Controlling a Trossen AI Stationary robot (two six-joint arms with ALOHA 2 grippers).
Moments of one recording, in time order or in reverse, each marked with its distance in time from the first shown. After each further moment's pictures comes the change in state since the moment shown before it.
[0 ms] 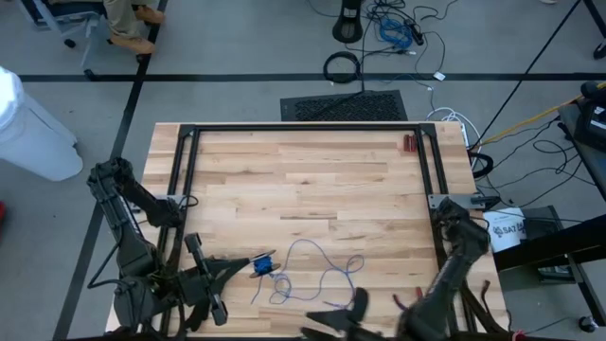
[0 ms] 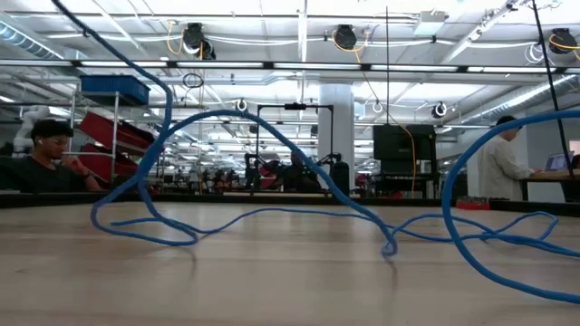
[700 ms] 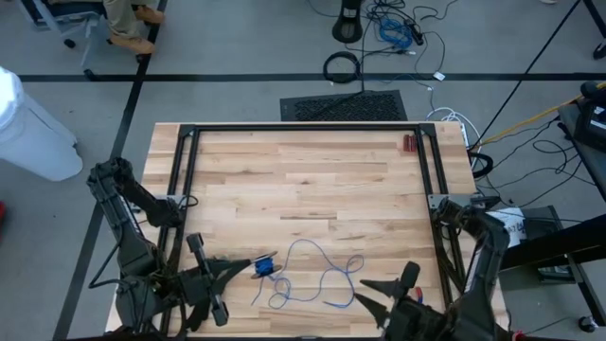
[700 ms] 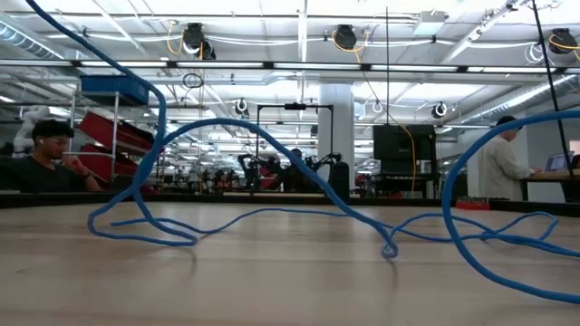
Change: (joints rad) left arm 0.013 0.000 0.000 0.000 0.026 -0.009; right arm 0.127 -0.092 0.000 -1.420 0.087 1.331
